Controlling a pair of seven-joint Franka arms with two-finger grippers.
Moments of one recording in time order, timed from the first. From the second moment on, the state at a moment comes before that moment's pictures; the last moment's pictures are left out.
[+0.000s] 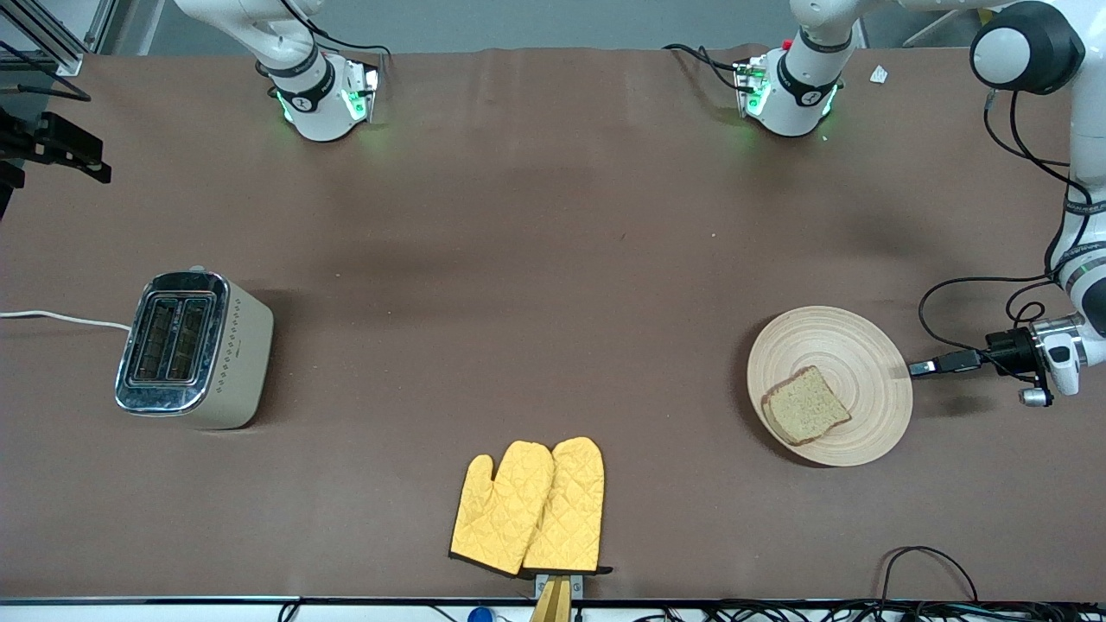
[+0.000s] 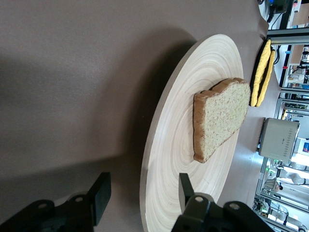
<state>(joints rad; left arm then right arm) 0.46 0.87 0.04 -1.47 -0.87 1.74 0.74 0.04 -0.01 -0.06 -1.42 -0.05 1.31 -0.11</state>
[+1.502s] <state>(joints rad) 0.42 0.87 -0.32 -1.47 -0.87 1.76 0.70 0.14 0.05 -0.05 -1.60 0.24 1.69 -0.10</state>
